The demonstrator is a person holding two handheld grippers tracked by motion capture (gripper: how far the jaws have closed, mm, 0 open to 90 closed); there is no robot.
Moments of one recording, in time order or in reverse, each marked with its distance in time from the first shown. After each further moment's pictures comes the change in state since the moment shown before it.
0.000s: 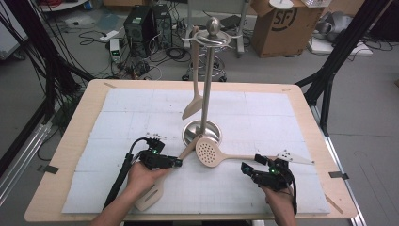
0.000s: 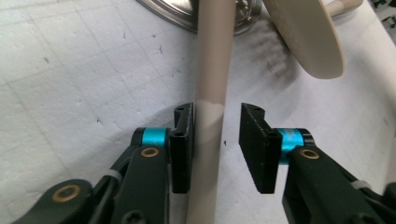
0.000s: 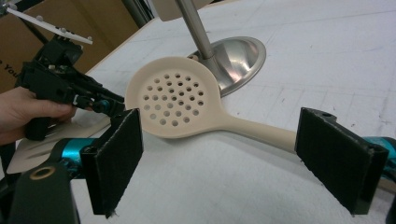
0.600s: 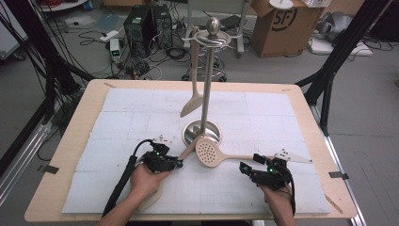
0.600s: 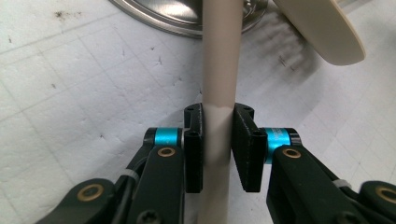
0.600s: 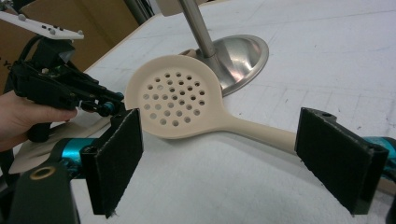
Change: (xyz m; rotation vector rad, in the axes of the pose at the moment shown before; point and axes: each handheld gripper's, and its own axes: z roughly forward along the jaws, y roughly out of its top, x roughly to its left) left arm -0.015 -0.004 0.005 -0.028 0.118 0.150; right arm 0.001 0.001 0.005 0.010 0.000 -0.005
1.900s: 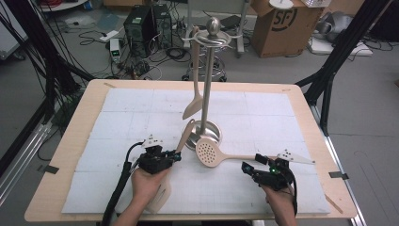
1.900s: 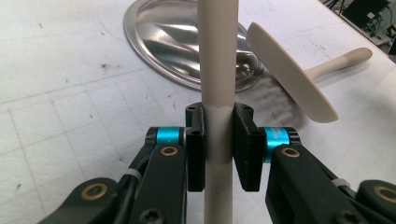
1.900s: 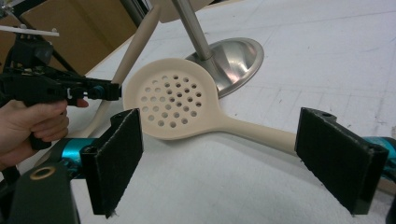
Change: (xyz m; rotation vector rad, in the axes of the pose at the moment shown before) left arm -0.004 -0.011 -0.015 -0.270 0.038 -0.080; right arm -0.003 -0.001 -0.005 -0.013 -0.002 0.011
